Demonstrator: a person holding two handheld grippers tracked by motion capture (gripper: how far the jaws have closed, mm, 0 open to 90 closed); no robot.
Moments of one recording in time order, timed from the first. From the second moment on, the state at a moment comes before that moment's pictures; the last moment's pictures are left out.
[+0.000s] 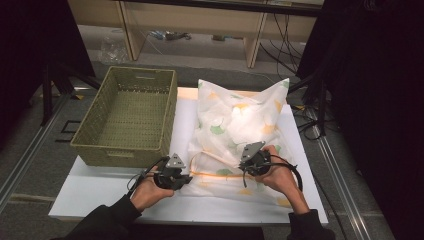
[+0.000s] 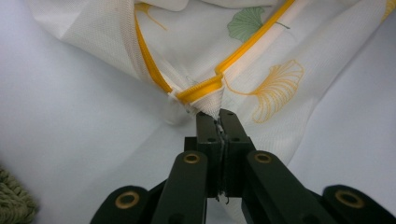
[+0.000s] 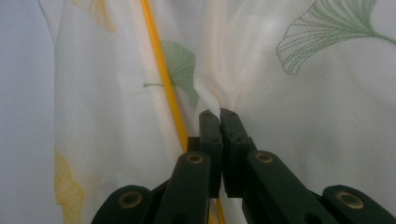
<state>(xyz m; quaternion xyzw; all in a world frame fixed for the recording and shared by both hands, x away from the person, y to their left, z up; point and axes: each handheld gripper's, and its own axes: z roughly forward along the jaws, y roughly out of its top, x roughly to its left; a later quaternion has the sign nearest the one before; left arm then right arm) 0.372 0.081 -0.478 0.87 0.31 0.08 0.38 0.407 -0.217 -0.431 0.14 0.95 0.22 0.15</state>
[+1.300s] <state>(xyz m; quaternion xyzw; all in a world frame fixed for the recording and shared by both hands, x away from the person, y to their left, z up) 0.384 0.091 -0.475 0.87 0.31 0.09 0.38 0.442 -0.241 -0.429 0.19 0.92 0.24 0.24</state>
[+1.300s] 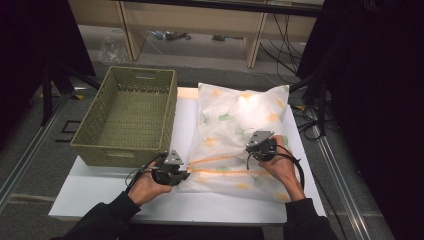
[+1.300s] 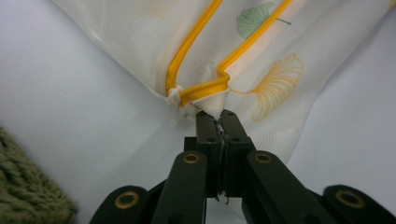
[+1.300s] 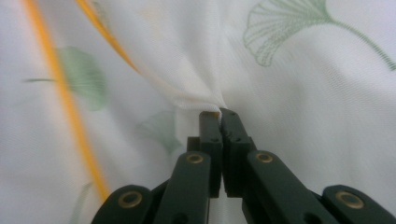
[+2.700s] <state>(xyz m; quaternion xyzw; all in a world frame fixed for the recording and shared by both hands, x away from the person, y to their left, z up) 0.368 0.095 -0.466 0.84 0.33 0.11 0.40 0.388 -0.254 -0.426 0.23 0.90 0.30 0.22</state>
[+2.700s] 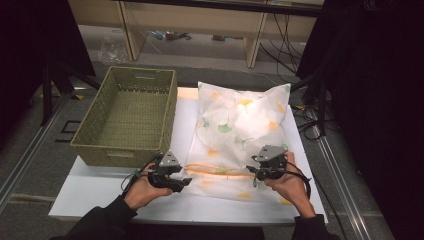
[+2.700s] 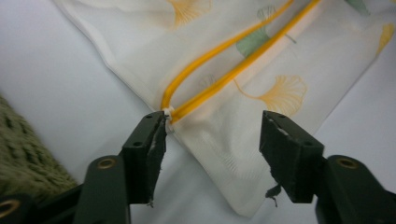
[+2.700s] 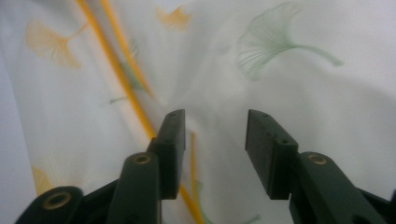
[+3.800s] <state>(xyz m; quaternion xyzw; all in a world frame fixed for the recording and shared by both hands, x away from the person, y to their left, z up) 0.346 0.125 -0.432 0.80 0.36 0.12 0.47 0.366 -0.280 -0.405 0.34 0.82 0.40 0.24</state>
